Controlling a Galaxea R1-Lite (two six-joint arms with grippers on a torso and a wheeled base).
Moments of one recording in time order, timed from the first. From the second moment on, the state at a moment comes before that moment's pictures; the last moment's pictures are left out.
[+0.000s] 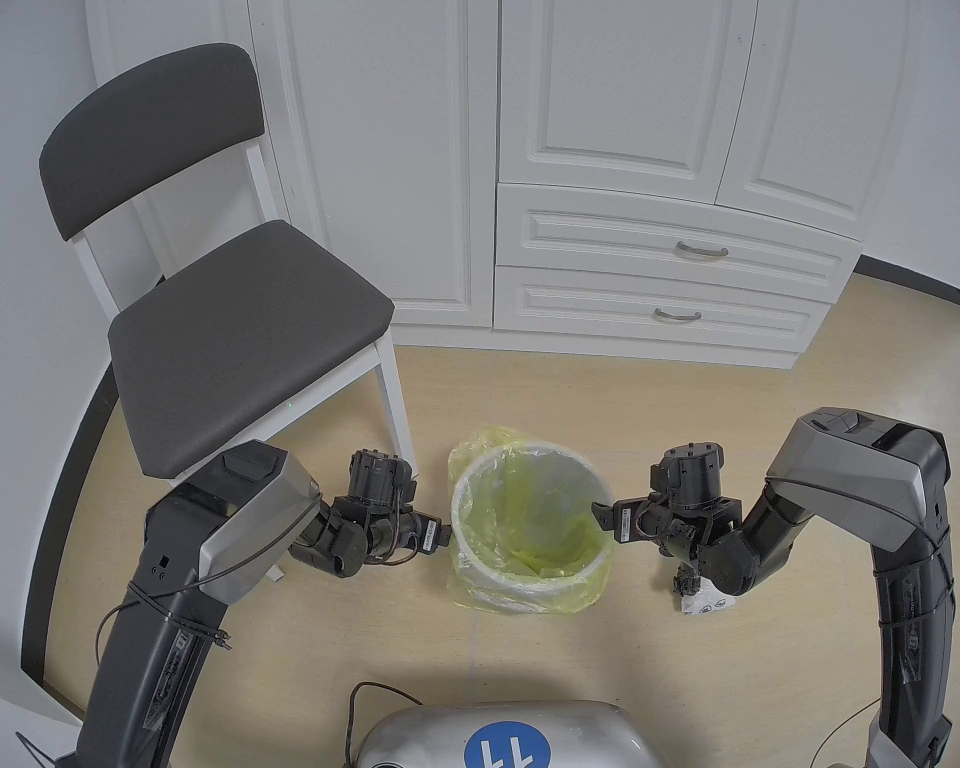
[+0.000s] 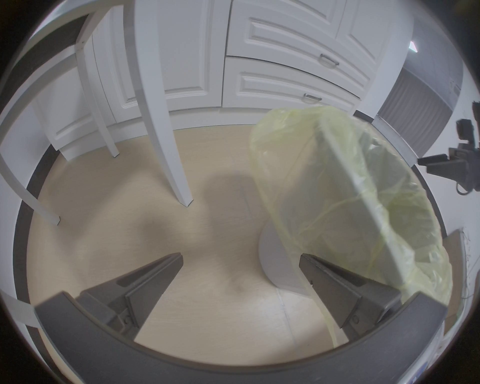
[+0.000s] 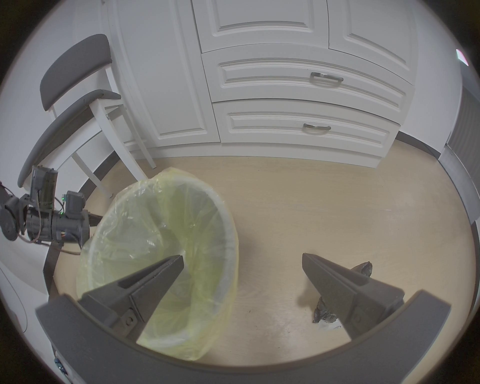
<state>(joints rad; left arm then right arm) -0.37 2.74 -1.58 -0.52 -0.04 0.01 0.37 2.42 -1.01 -0.93 -0.18 0.14</state>
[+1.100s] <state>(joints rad) -0.29 2.60 -1.33 -0.78 -0.08 0.05 0.36 2.41 -1.01 -0.94 -0.18 0.14</state>
